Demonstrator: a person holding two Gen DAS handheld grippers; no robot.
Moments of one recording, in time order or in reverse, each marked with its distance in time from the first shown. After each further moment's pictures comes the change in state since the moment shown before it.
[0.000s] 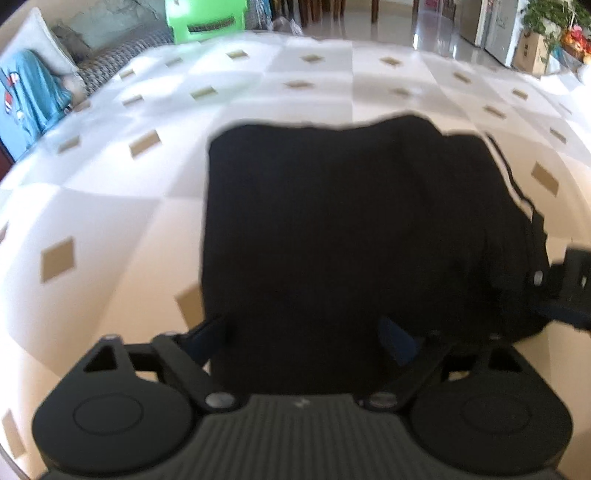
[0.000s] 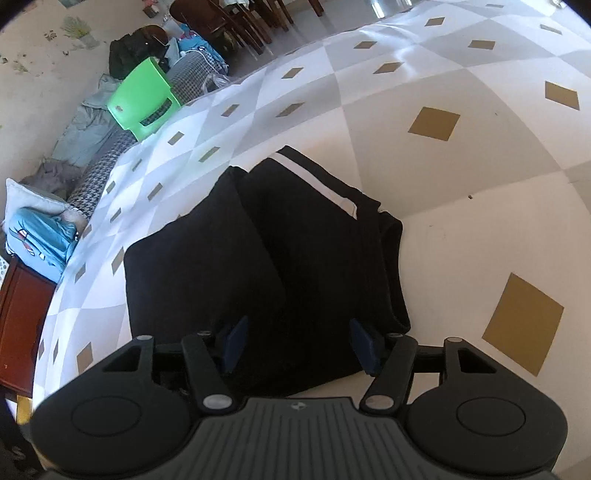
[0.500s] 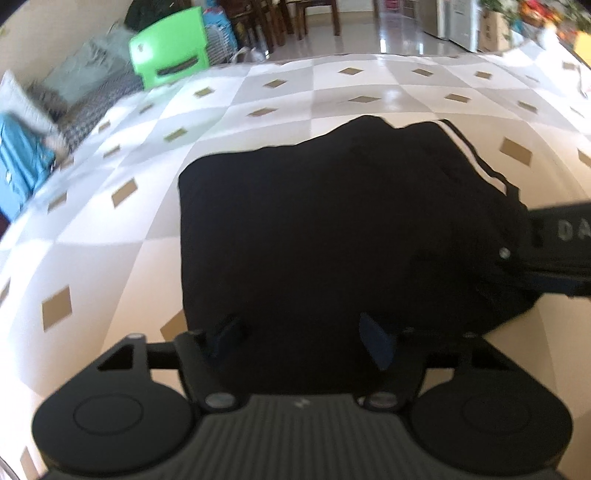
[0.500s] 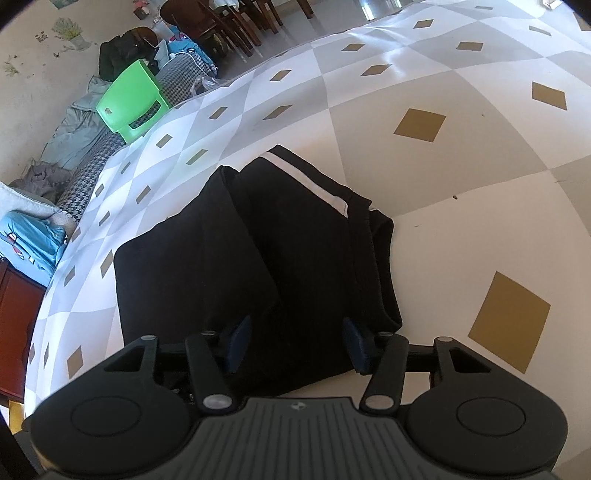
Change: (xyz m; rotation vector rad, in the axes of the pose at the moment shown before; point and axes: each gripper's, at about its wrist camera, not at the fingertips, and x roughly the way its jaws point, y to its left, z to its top) left arm -0.001 -0.026 -0.005 0.153 -0.056 0.011; right arm -0.001 -0.004 -0.002 0.009 -0.010 -0.035
